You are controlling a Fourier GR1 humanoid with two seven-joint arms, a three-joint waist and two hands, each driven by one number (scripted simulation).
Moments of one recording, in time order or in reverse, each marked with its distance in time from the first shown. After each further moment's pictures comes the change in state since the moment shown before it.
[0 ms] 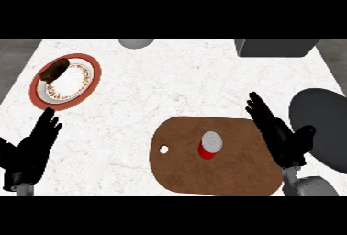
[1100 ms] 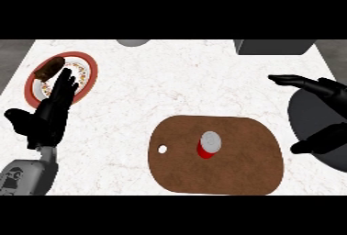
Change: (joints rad) left arm -0.269 -0.043 -0.047 0.059 -0.129 0.004 -0.117; right arm -0.284 -0.420 -0.078 0.121 0.230 0.552 -0.610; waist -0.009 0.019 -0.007
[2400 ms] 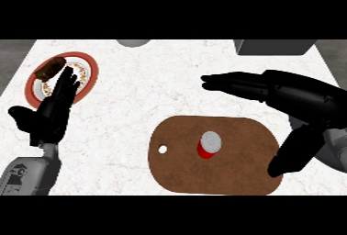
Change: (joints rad) left arm -0.019 -0.051 0.056 0.028 -0.055 -0.056 -0.003; right arm -0.250 0.188 0.076 -0.354 0.027 0.262 0.658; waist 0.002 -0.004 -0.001
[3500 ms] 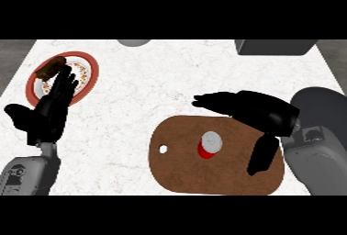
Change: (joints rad) left arm -0.004 -0.038 0.056 -0.024 -0.050 -0.046 0.036; right arm 0.114 0.166 0.052 0.102 0.381 0.083 -0.039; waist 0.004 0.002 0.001
